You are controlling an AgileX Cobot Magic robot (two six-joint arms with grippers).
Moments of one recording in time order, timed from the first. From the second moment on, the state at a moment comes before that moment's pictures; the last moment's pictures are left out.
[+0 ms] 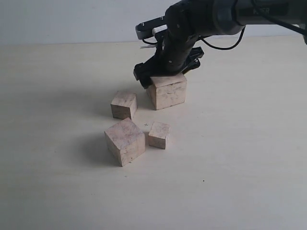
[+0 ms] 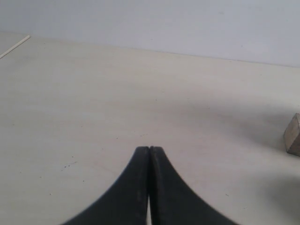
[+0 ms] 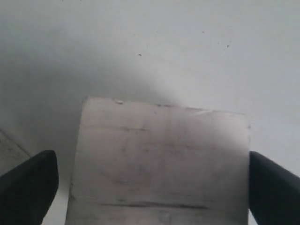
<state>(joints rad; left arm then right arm) 0.07 0.01 0.00 -0.13 0.37 0.05 0.69 2.20 -1.65 -0.15 0.67 0.23</state>
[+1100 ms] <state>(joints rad) 0.07 0.01 0.00 -0.13 0.37 0.05 0.69 2.18 -1.66 -0.15 0.73 0.19</state>
